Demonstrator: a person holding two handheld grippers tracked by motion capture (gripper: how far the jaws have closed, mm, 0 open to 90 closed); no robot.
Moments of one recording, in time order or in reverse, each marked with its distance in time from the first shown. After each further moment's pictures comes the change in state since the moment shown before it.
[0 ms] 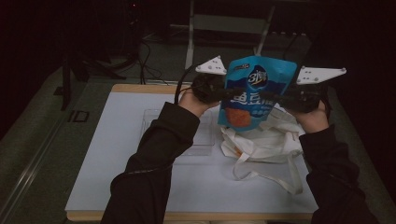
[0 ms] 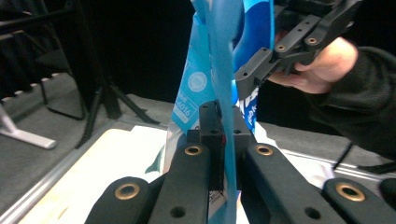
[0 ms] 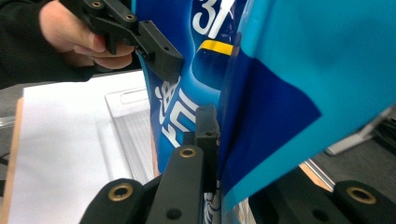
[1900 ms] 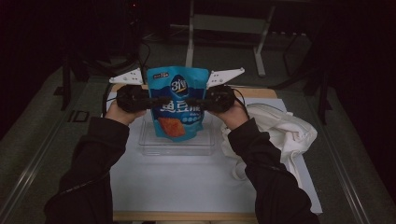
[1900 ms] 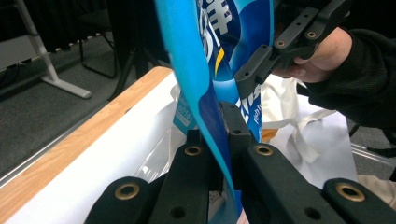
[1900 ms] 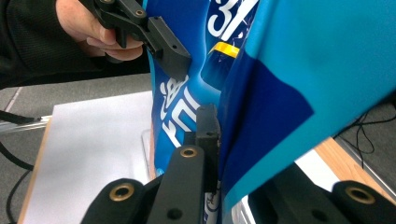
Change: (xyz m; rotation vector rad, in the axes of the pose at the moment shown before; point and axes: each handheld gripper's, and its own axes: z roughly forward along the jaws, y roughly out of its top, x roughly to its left) left arm 0.044 -0.101 -0.147 0.070 0.111 -0.098; right arm 0.055 0.030 0.184 0.035 0.199 -0.002
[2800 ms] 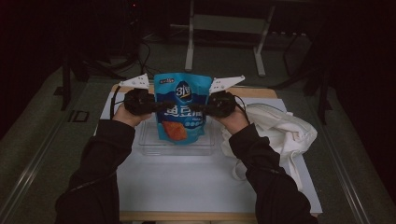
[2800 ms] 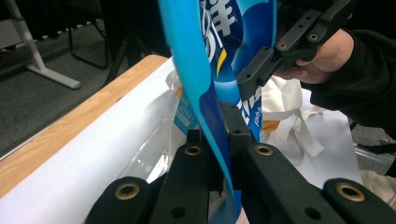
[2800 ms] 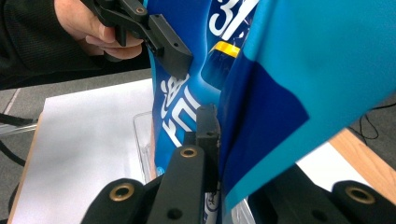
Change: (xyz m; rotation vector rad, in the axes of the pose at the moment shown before) left arm 0.009 -0.017 0.020 0.023 -0.037 -0.027; right arm -0.007 -0.028 0.006 0.012 -0.004 0.051
